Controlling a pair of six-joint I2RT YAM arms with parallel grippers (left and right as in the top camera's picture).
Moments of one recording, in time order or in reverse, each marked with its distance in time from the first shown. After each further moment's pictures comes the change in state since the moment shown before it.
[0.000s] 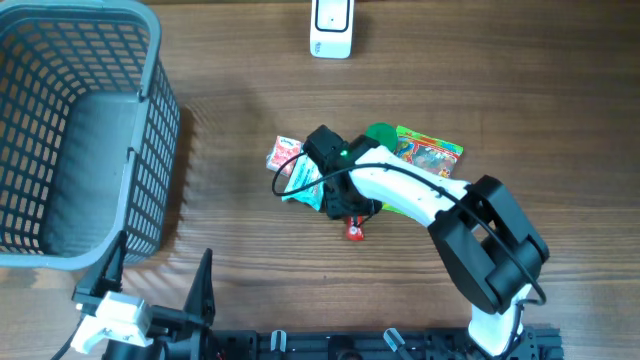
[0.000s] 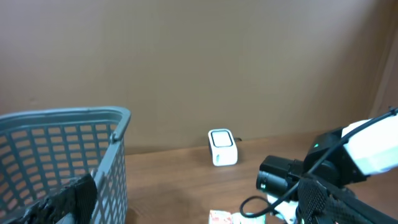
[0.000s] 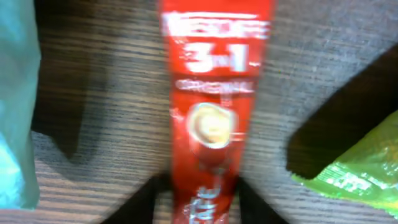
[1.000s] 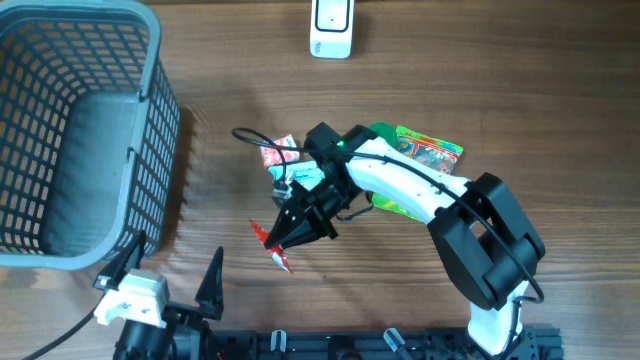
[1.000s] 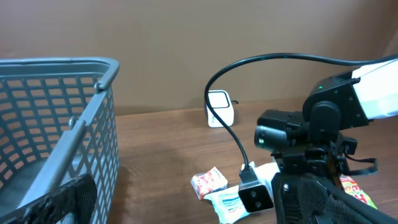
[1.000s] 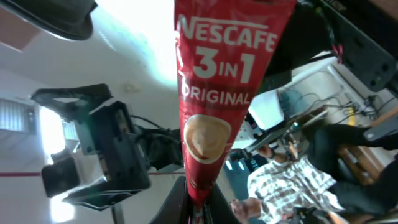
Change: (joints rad) left arm 0.000 0.000 -0.059 -0.109 0.014 0.000; right arm -0.005 0.021 0.098 -0.188 -1.584 -0.141
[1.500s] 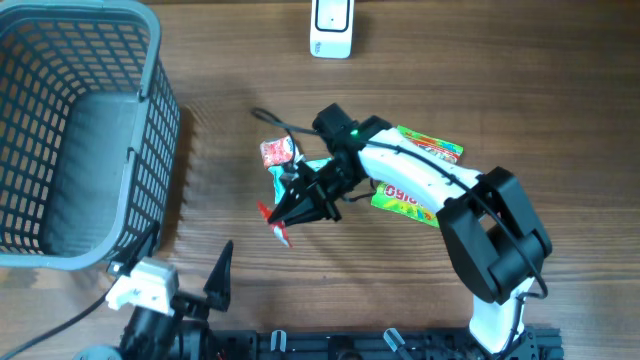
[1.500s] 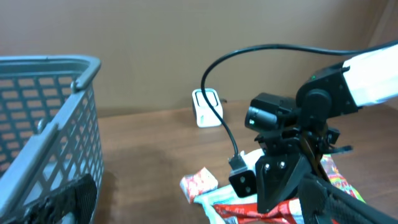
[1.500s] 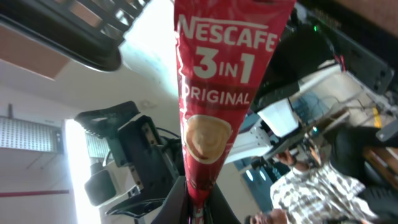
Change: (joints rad) left arm 0.000 0.000 -0.073 0.077 0.060 -0.003; right arm -0.081 0.000 0.001 0.164 0.000 0.248
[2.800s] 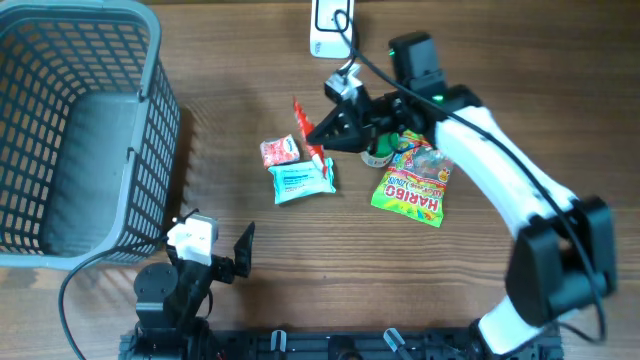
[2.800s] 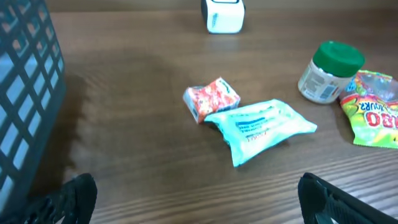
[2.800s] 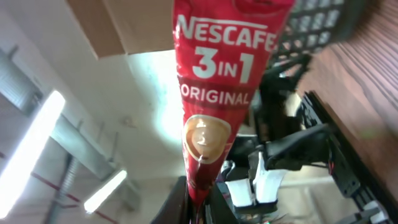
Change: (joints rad) left arm 0.000 0.002 -0.525 0.225 -0.009 0.009; right arm -0.271 -0.239 0.000 0.481 0.000 0.117
